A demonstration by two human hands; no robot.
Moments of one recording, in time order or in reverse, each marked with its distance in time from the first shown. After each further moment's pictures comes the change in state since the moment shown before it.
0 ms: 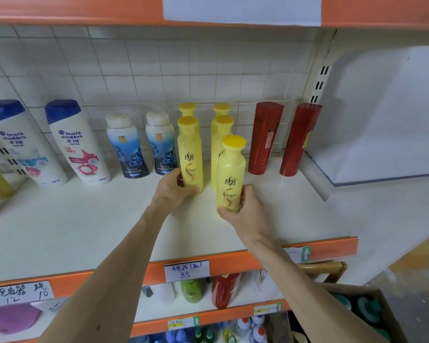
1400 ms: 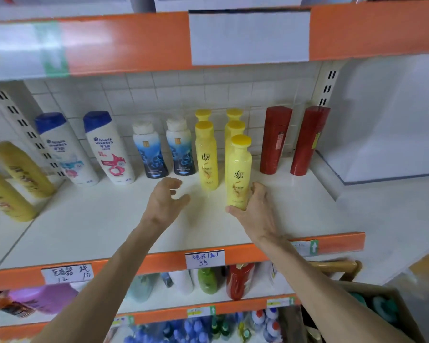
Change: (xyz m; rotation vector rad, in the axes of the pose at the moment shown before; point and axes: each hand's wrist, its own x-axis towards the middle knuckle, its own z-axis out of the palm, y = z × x) left_hand -0.085 0.015 -0.048 0.165 0.199 0.063; right_hand -0.013 -0.024 -0.004 -0.175 0.003 -0.017
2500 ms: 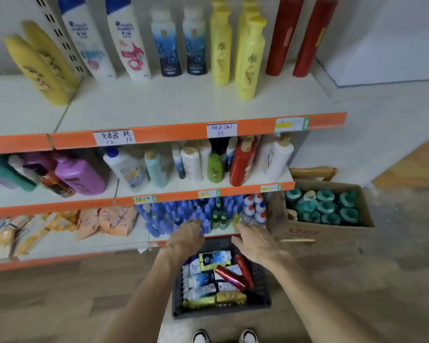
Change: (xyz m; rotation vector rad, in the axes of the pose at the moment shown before) left_hand -0.302 -0.173 0.048 0.570 -0.646 -0.129; right_hand -0.317 0.096 0.053 -0.567 -0.659 0.010
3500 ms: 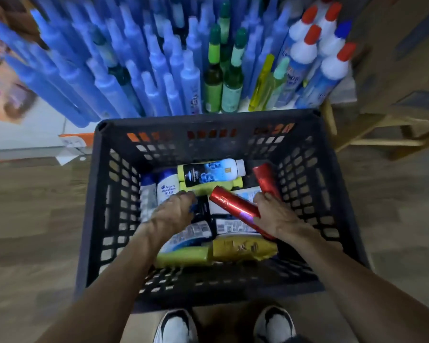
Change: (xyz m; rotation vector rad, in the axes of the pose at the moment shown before) left_hand 0.267 -0.234 0.584 -0.045 -0.174 0.031; right_hand 0.248 0.259 0.604 -0.080 -0.212 0.161
